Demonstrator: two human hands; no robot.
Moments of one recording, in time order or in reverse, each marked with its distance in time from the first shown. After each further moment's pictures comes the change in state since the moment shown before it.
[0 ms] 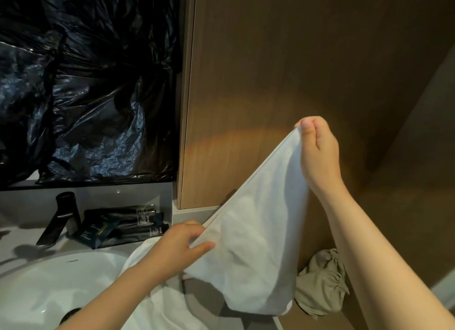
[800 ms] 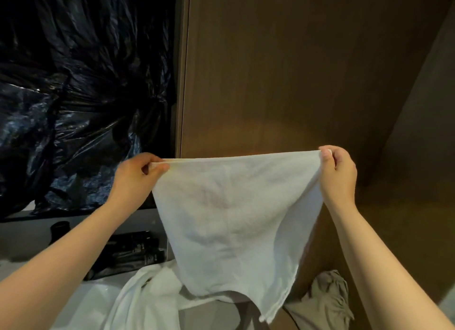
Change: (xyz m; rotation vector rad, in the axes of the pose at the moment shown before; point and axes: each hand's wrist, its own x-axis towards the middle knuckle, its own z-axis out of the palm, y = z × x) left_hand 0.067 0.023 -0.131 0.010 0.683 -0.081; right_hand 0.021 0.043 -0.039 -0.027 0.254 0.168
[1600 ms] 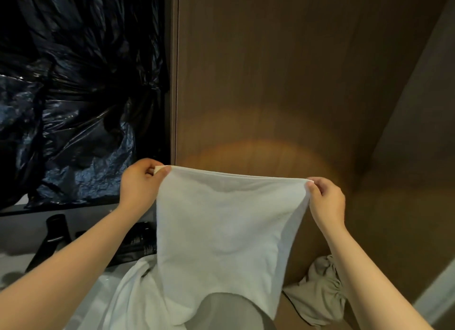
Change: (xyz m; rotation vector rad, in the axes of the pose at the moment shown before) left_hand -0.013 -0.012 0.035 -0.040 0.048 -0.145; right_hand -0.042 0.078 0.004 -0.192 -0.112 0.164
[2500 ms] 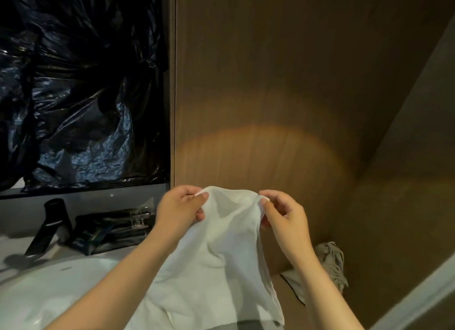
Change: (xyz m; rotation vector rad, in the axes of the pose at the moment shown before) left_hand -0.087 0.029 0.032 -0.407 -0.324 -0.429; right_hand -0.102 -0.034 0.029 0.442 -0.400 0.090
